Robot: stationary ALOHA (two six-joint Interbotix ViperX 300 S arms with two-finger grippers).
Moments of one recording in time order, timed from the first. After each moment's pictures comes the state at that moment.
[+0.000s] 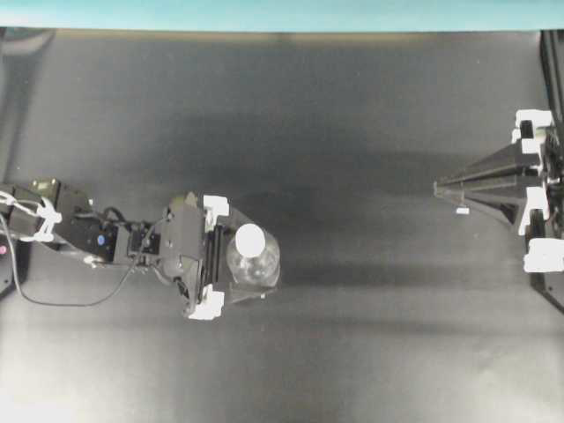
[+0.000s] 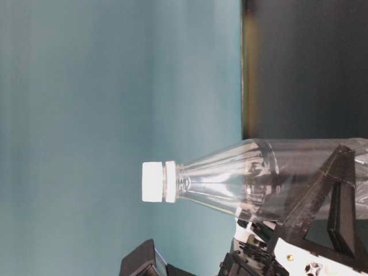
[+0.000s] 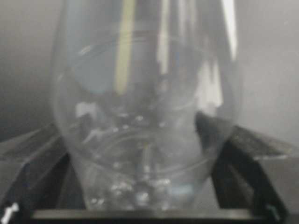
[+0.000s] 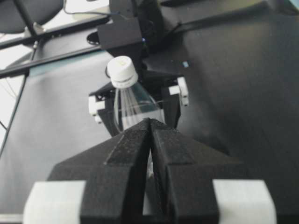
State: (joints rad) left arm -0.04 0.24 0.88 0.04 -0.79 -0.06; right arm 0.02 -0.90 1.04 0.01 0.01 0.25
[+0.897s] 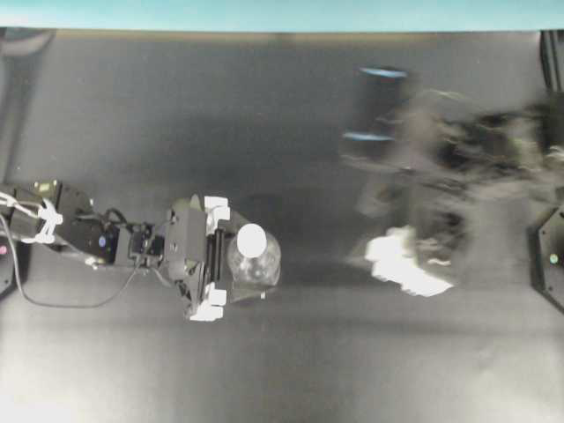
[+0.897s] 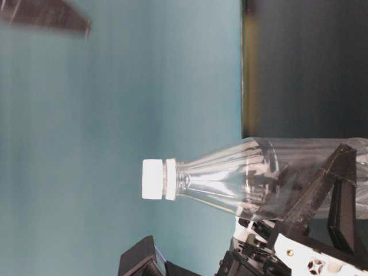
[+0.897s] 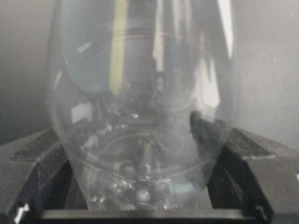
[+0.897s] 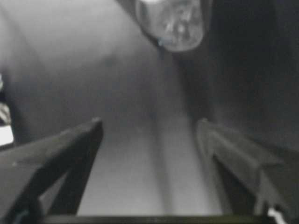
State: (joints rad) left arm -0.05 0.24 0.87 0.04 -0.81 -0.04; right arm 0.06 -0.21 0.17 0.16 1.03 0.25
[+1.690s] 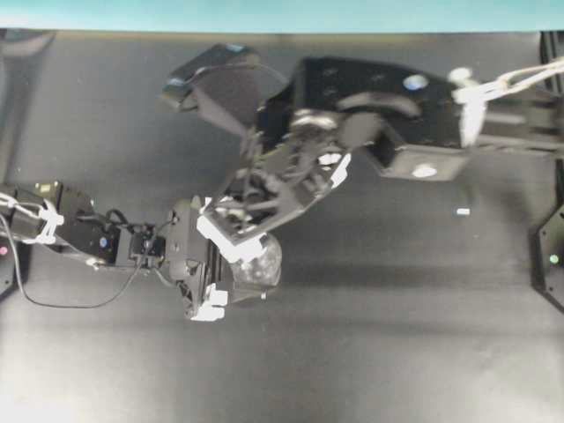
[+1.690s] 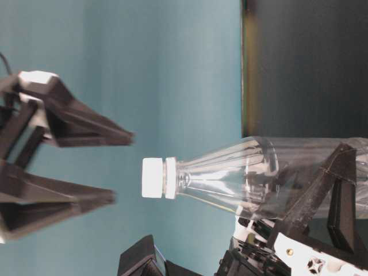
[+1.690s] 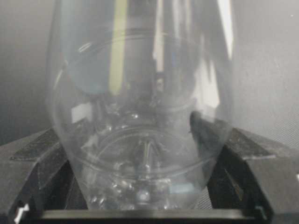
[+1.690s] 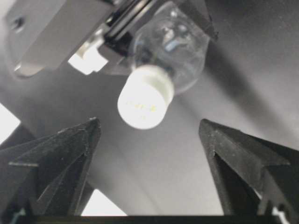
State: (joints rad) left arm -0.05 0.24 0.87 0.04 -0.81 -0.04; right arm 0.01 0.33 -0.44 0.18 1.45 0.74
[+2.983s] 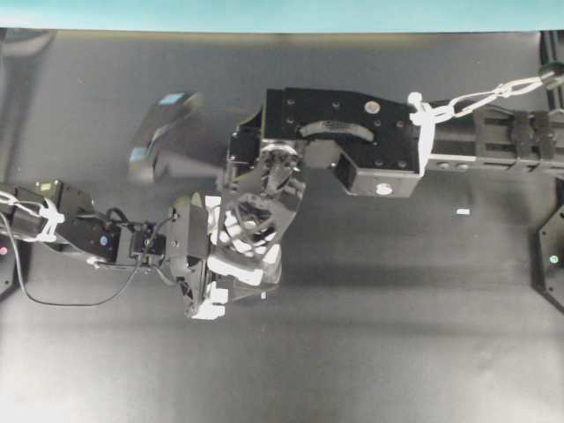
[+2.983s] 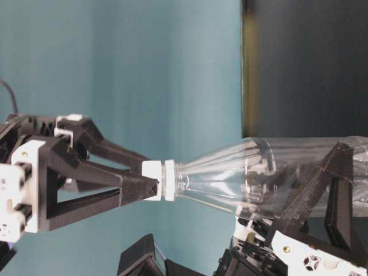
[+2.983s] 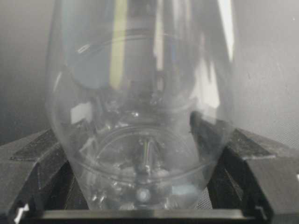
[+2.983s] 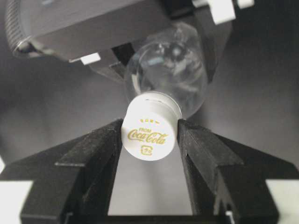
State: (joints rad) left arm -0.04 0.24 0.87 0.04 -0.81 -0.04; right arm 0.02 0.38 -0.45 0.17 1.43 0.17
